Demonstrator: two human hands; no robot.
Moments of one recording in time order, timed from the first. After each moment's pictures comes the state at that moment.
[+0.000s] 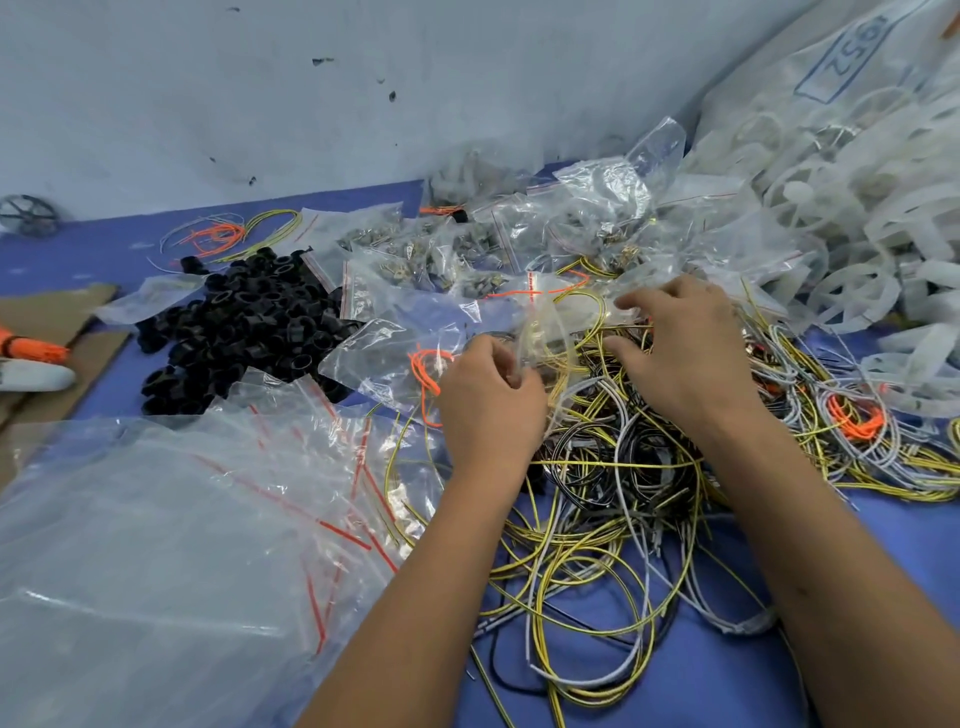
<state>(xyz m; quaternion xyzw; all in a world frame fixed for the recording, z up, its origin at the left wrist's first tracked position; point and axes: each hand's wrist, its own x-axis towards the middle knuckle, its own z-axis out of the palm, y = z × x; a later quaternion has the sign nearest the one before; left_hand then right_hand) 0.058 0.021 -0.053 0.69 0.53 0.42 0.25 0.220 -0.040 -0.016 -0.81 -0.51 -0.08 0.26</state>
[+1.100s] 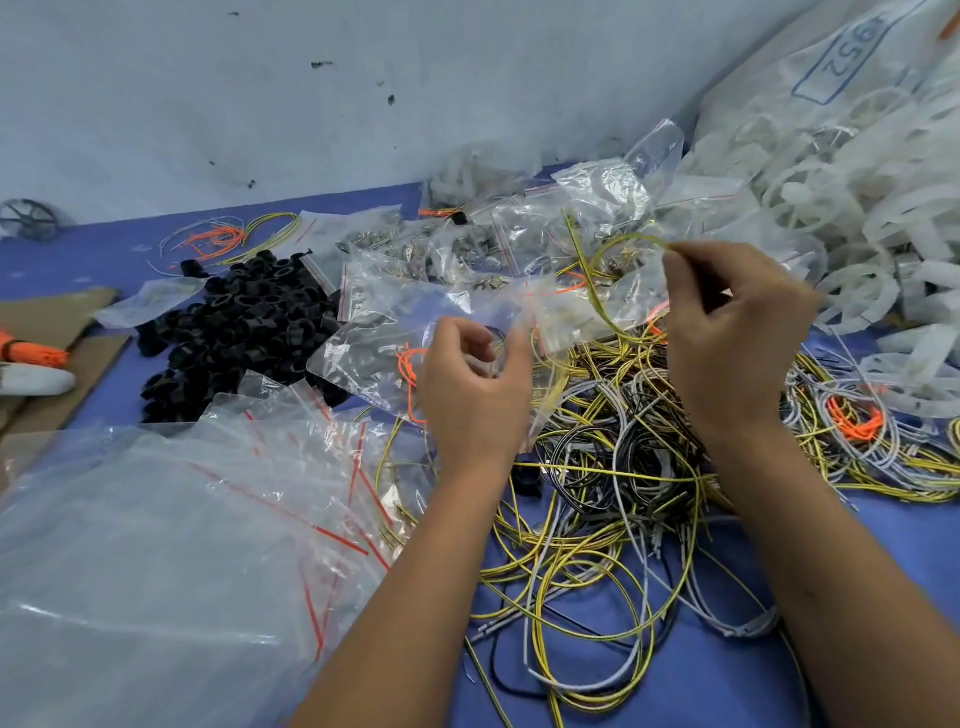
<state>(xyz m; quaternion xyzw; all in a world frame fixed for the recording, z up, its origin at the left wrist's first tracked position) 0.053 0.021 -0.046 0.60 0.44 0.58 0.33 0.217 -0.049 -0.003 -0.65 -0.45 -0.23 0.57</state>
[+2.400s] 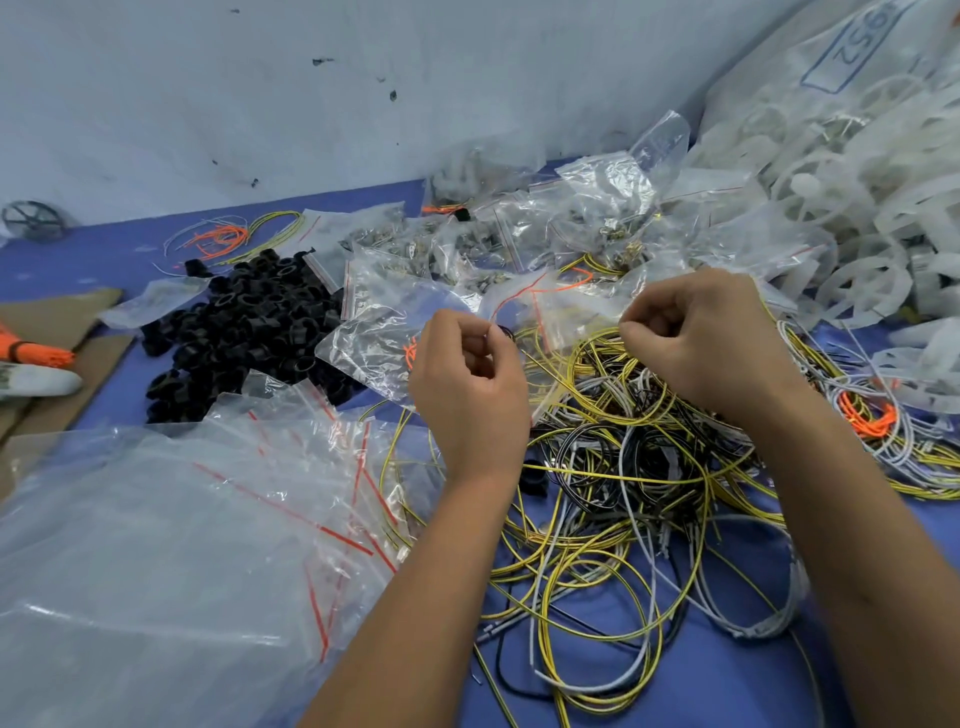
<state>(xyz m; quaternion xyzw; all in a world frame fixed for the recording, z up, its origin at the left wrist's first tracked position) 0.050 0.019 -0.044 0.61 0.42 0.64 0.18 0.218 -0.056 0.011 -0.72 -0.57 0.03 0.40</state>
